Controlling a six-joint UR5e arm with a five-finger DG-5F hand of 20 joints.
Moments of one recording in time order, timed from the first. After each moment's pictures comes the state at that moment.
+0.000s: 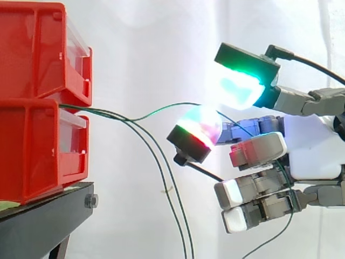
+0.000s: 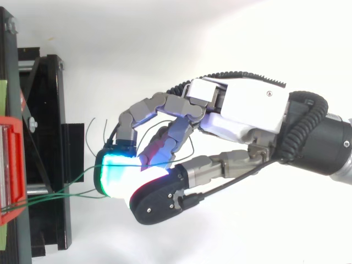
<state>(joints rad) 0.24 -2.23 -1.30 -2.77 -1.07 0.05</state>
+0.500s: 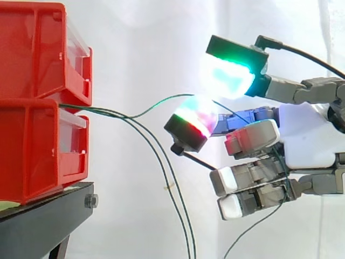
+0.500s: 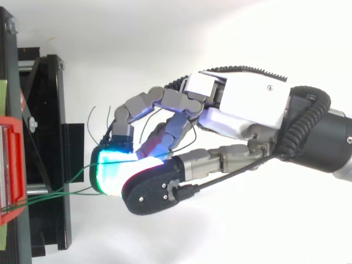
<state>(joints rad) 0.23 -2.23 -1.27 -2.81 -1.08 0.06</state>
